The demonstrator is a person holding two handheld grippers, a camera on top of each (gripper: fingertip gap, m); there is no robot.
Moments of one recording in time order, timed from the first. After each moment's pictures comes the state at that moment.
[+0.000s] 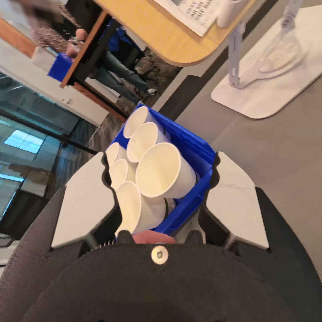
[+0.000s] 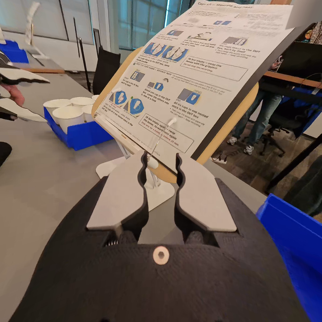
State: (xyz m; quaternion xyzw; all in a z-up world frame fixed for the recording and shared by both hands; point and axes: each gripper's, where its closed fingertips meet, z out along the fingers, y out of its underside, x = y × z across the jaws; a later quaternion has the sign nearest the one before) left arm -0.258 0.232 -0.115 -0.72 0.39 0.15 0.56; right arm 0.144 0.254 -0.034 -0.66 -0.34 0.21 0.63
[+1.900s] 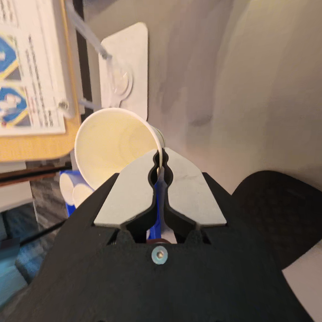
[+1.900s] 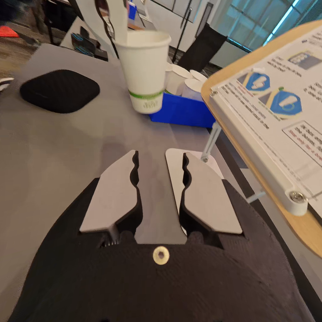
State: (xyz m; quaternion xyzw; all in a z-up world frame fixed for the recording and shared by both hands) left arm -0.159 0.127 -0.114 -0.62 0.72 0.04 0.31; right arm 0.016 0.157 -0.123 -0.56 -0.58 0.25 0.54
